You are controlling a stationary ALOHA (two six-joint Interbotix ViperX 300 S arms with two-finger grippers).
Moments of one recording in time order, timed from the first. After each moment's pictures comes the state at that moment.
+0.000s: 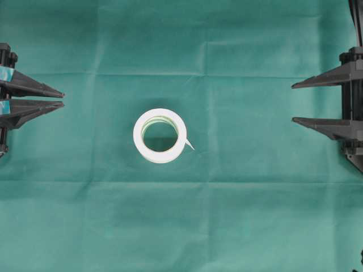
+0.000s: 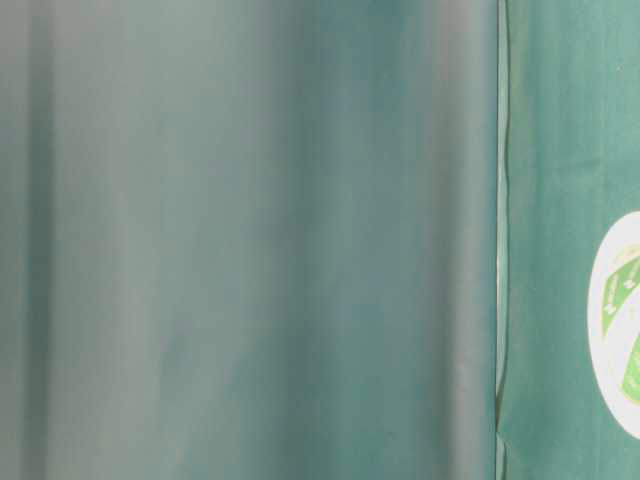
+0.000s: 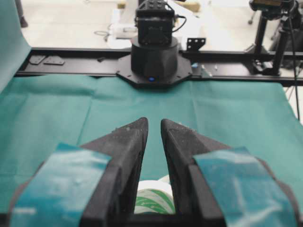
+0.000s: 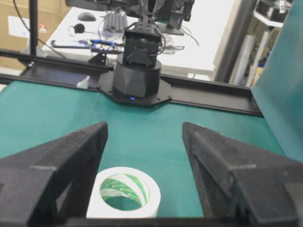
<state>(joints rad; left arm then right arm) 0.00 -0.96 1.17 0.00 -0.29 0.00 0.00 -0.96 1.17 0.00 -0.30 0.00</state>
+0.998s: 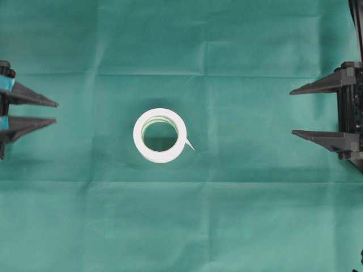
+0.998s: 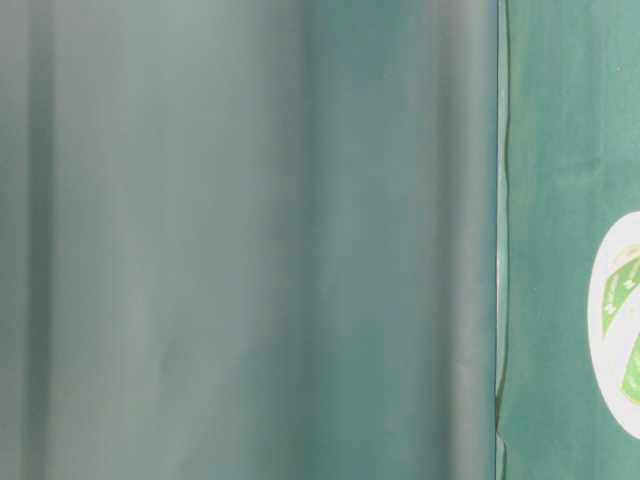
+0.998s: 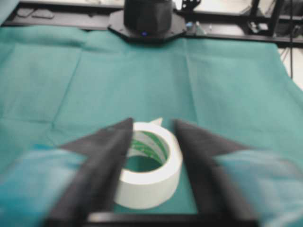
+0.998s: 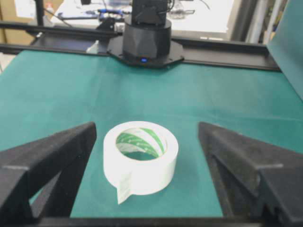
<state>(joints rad) -0.02 -1.05 1.34 -0.01 -0.31 -0.04 0.00 -0.98 1.32 0.00 -0.37 0.08</state>
